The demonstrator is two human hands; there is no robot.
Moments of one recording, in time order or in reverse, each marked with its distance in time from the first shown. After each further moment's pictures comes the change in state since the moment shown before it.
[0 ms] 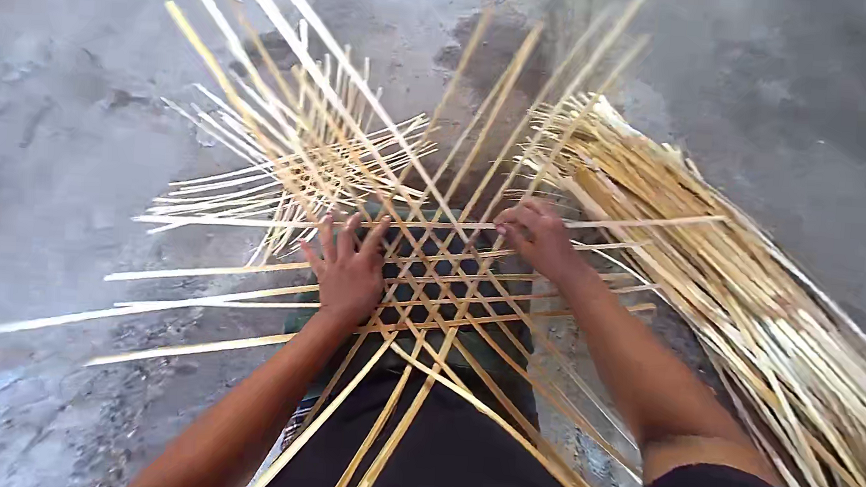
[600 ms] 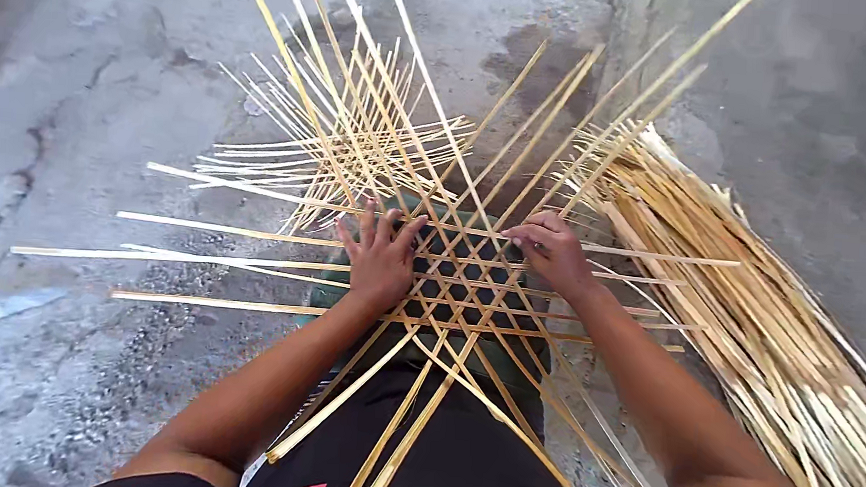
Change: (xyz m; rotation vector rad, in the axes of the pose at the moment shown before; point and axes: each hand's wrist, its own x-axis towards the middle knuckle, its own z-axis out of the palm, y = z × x) left_hand -0.002 0.003 0.001 -0.008 0.000 -0.036; right_hand 0.017 -0.014 0.022 0.109 -0.031 -0.166
